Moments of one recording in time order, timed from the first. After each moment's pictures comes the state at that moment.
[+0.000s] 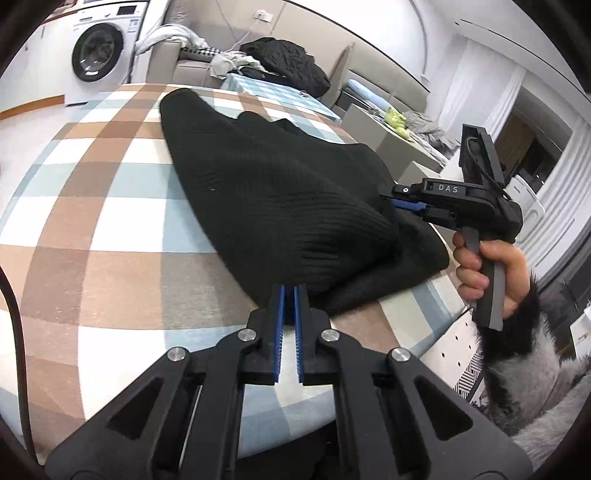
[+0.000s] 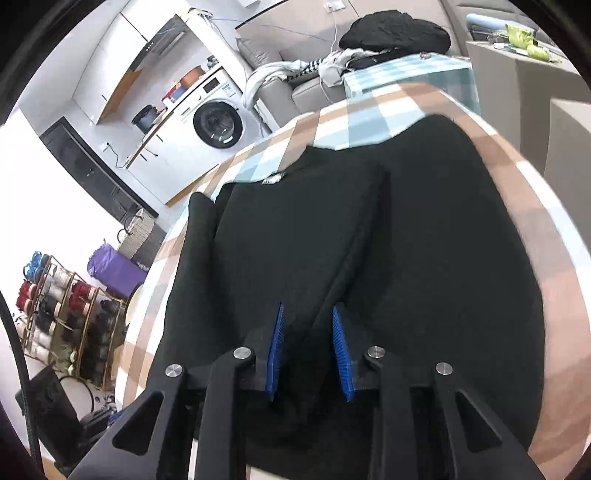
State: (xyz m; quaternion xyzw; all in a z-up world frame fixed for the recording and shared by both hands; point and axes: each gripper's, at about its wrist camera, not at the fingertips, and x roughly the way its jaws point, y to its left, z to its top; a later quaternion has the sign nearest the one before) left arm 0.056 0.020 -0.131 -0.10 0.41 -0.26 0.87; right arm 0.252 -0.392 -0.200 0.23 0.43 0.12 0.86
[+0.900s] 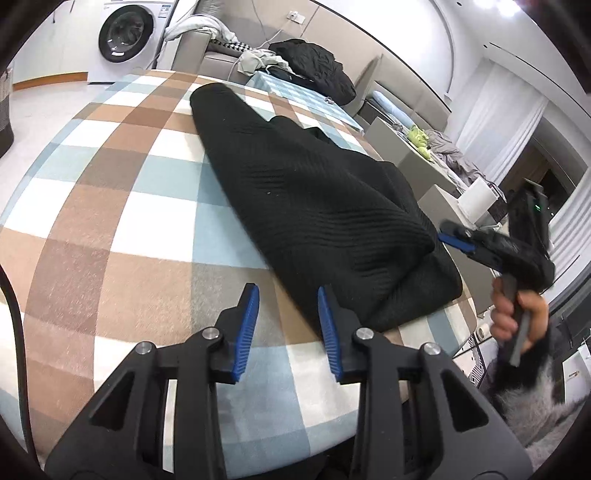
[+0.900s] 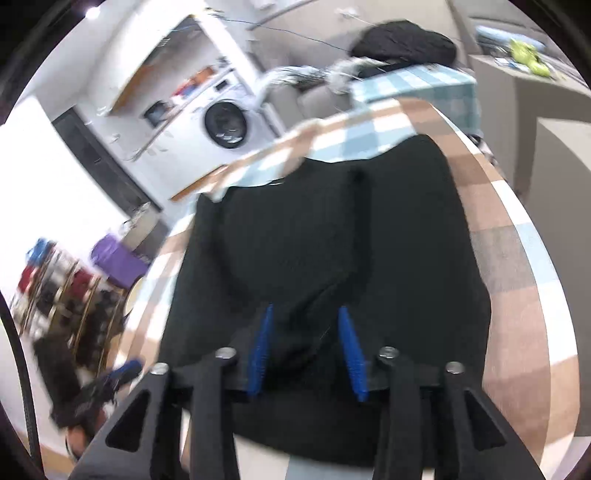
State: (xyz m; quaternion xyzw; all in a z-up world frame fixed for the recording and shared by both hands) left arm 0.075 0.034 -0.132 -0.14 0.42 -0.23 0.87; right arm 0.215 -0.418 -0.175 0.19 0.42 0.15 0.88
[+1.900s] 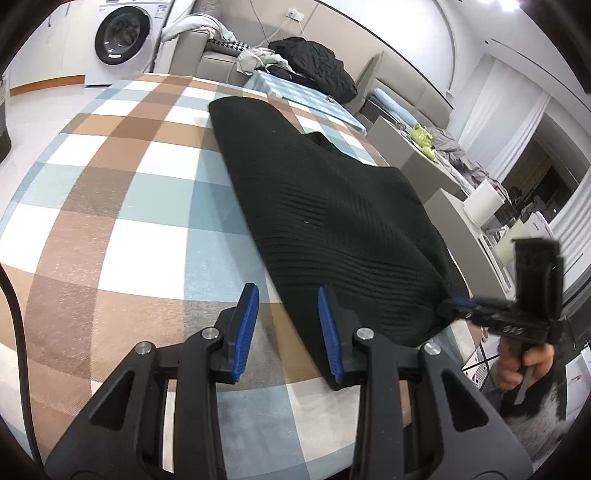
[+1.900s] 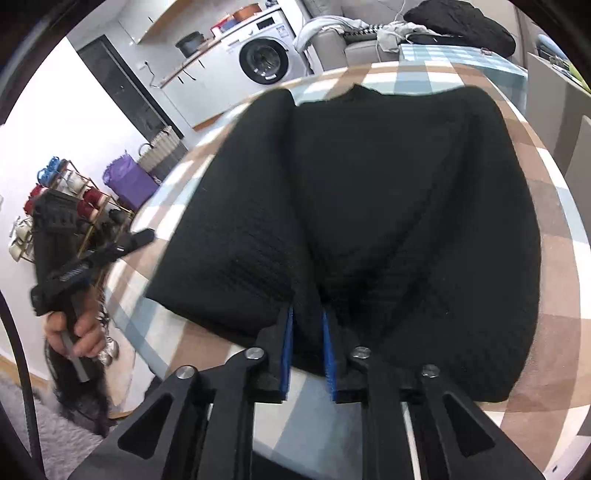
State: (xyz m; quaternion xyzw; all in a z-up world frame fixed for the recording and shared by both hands) left arm 0.108 0.023 -0.130 -0.13 0.43 -0.22 0.87; right arm 0.194 -0.385 -0.208 0.11 0.49 0.22 0.84
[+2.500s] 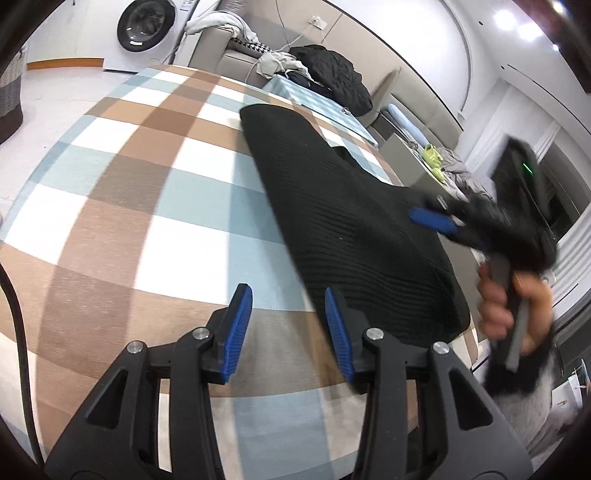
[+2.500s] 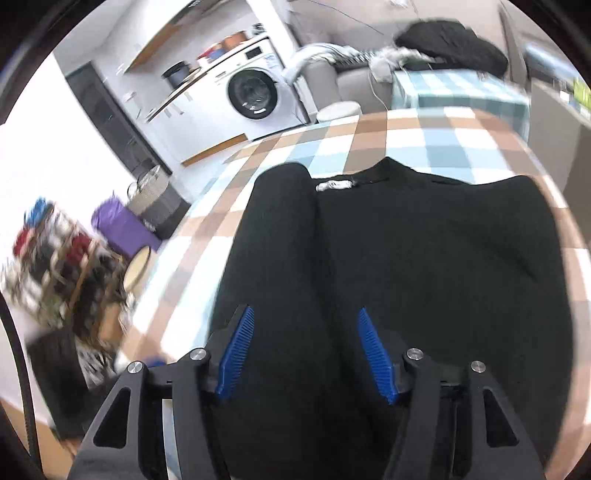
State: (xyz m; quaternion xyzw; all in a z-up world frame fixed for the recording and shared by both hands) left arm 0.119 0.064 -0.139 -0.18 0.42 -0.20 0.86; right arm 0.316 -0.321 -0.167 0.15 0.46 0.18 0.86
